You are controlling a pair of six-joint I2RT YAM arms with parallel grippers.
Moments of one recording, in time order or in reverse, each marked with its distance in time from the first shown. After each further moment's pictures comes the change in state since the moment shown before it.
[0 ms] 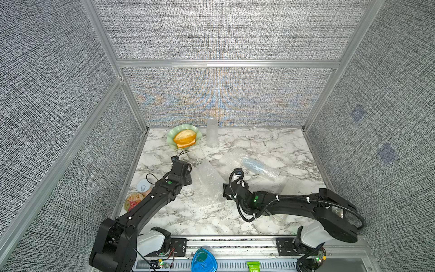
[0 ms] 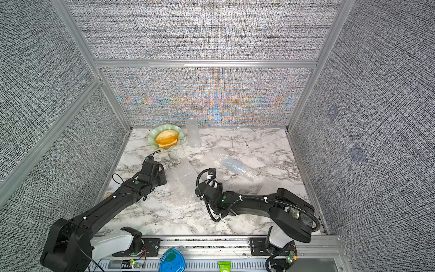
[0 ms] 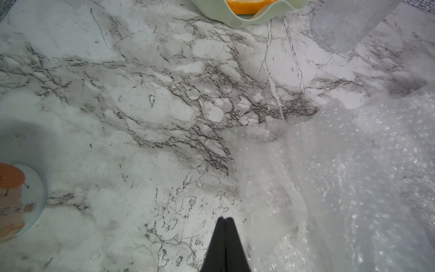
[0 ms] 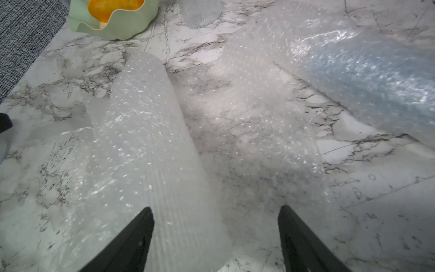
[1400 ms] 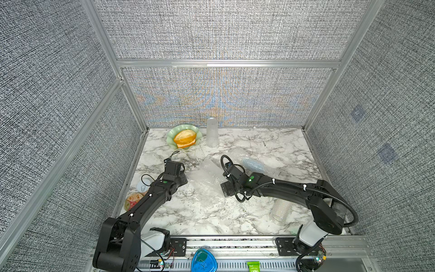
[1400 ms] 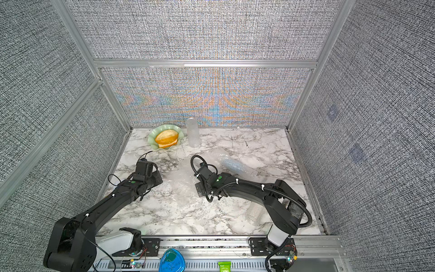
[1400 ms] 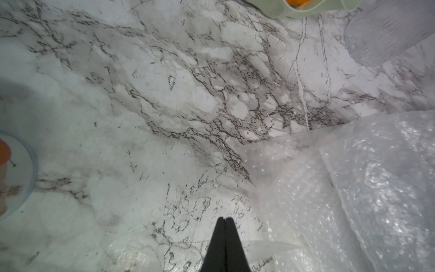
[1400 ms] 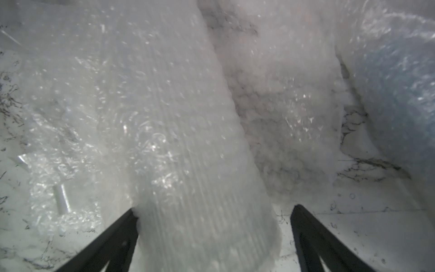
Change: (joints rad) left arm 0.128 0.023 -0.027 0.035 0.105 -0.047; right arm -0.177 0.097 0.270 -0.420 -0.357 -0.322
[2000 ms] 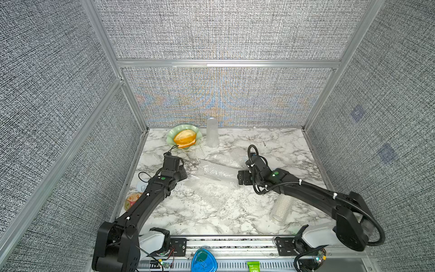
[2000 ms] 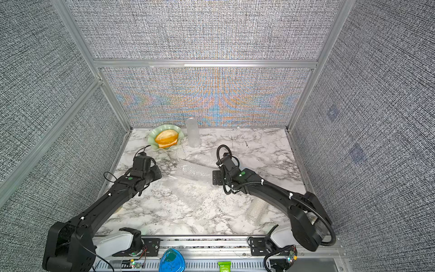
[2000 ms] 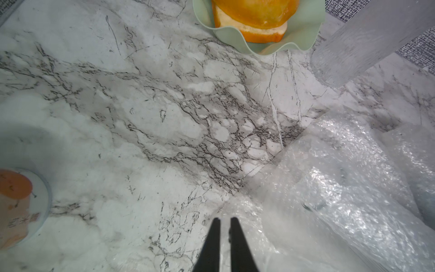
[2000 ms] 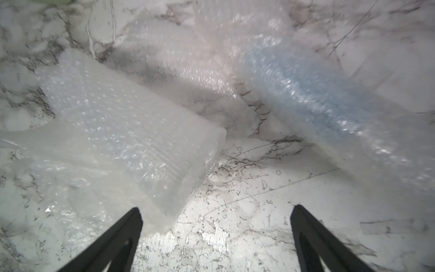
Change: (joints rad) left arm 0.003 -0.030 0.096 -0.063 0.006 0.035; right arm -0.192 -0.279 -0.107 -0.010 0.006 0.105
